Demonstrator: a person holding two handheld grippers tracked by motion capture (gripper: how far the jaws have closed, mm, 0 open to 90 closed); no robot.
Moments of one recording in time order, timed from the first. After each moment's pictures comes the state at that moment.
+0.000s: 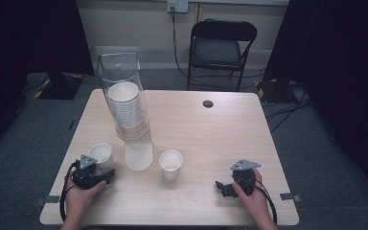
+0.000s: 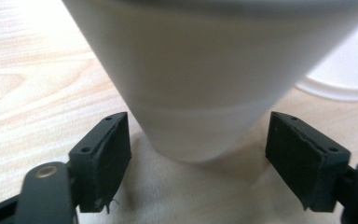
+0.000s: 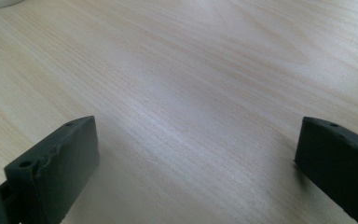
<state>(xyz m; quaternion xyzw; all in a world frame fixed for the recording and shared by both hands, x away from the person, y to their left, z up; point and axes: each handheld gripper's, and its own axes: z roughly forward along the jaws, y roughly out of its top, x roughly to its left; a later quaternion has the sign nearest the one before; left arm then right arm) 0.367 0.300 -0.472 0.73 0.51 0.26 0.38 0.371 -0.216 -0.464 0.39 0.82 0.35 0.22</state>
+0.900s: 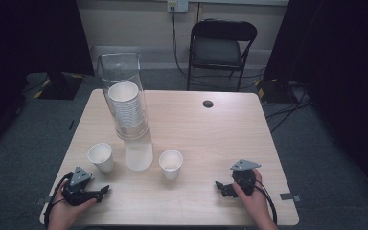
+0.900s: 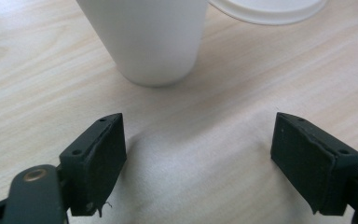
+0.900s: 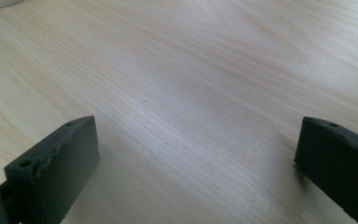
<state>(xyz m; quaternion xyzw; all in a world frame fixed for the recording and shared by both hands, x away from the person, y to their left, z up) 0.326 0.316 -0.473 0.78 0.44 0.23 0.37 0.370 -0.215 -0.464 0.39 0.82 0.35 0.22</state>
